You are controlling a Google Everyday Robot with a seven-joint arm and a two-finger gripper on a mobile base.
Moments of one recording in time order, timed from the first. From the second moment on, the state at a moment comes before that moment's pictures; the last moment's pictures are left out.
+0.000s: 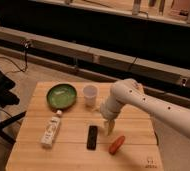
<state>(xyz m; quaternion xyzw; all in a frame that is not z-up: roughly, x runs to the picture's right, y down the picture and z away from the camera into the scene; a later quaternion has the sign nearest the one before) 0.042 0.185 0.746 -0.33 -0.30 -0.19 0.88</state>
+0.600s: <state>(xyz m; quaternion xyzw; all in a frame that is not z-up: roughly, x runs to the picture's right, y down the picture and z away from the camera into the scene) 0.028 0.222 0.756 -0.33 -0.26 -0.20 0.88</state>
